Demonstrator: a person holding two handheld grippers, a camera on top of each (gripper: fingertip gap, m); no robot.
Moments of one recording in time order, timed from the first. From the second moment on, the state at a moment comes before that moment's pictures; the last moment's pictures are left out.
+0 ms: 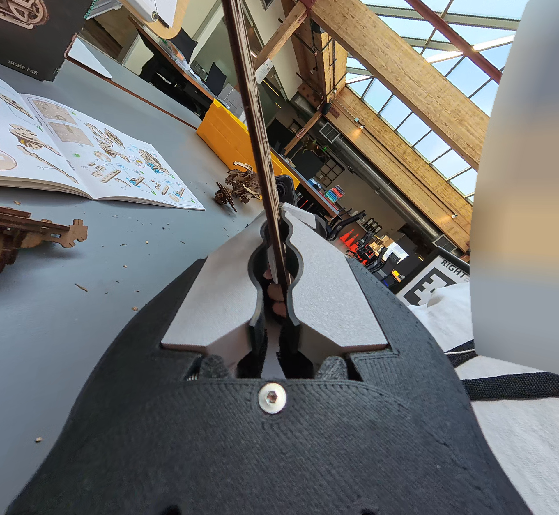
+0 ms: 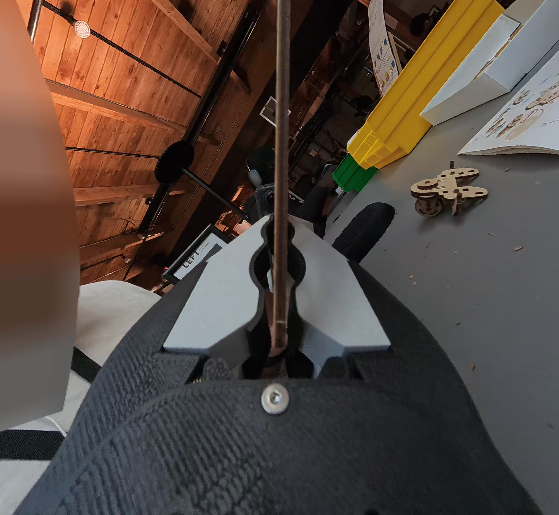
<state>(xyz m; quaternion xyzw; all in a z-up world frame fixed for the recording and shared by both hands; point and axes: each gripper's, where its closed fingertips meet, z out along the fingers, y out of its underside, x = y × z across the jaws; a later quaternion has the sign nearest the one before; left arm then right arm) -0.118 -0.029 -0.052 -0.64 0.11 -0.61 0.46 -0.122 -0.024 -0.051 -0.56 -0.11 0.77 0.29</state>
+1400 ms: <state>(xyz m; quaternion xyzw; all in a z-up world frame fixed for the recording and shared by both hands) -0.123 -0.031 -0.053 -0.62 0.08 -0.60 0.49 -0.129 -0.036 -0.058 -0.59 -0.15 0.73 0.30</state>
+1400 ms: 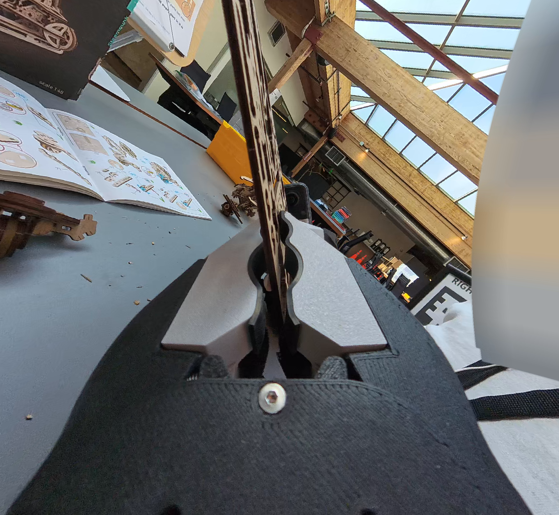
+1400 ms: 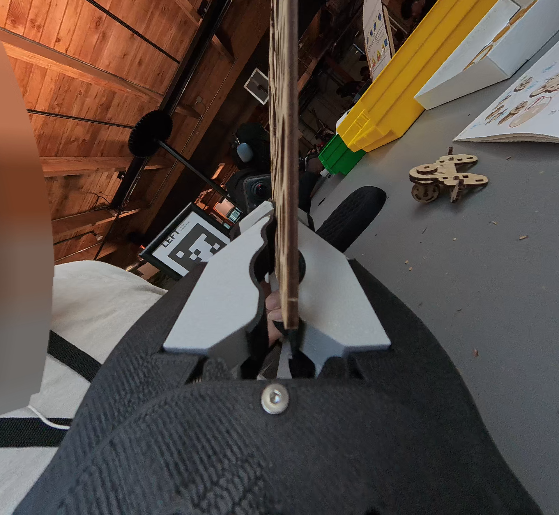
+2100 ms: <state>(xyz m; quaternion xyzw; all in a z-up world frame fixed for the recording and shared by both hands) -0.111 -0.037 -0.064 -0.64 0.11 -0.64 0.40 -0.118 -0.027 -0.060 -0.59 -0.13 0.74 0.29</state>
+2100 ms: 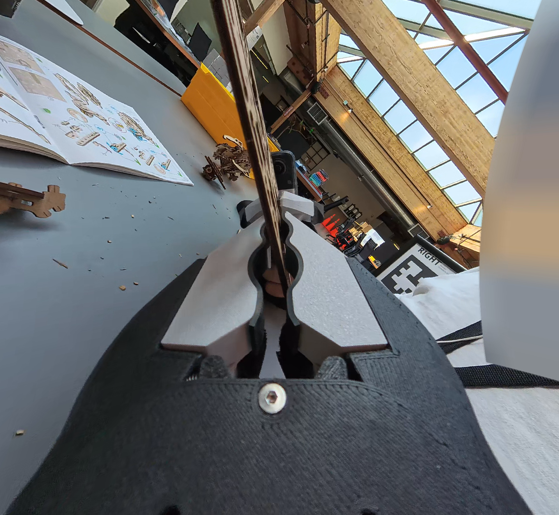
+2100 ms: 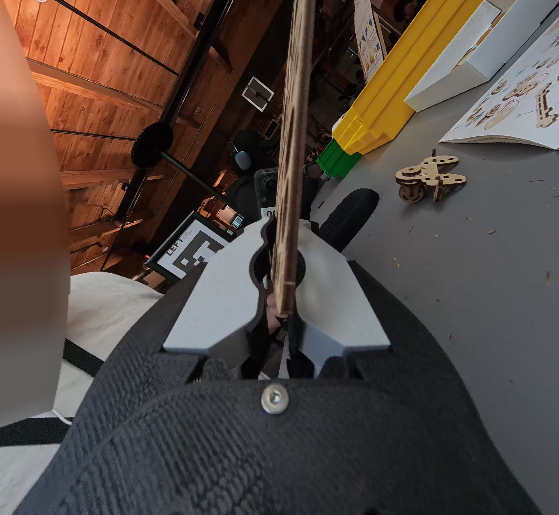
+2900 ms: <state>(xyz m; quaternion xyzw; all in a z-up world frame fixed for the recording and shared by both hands) -0.118 -0.037 -0.070 -0.66 0.13 -0.60 0.42 -0.121 -0.029 -0.068 -0.62 -0.15 0.72 0.29</state>
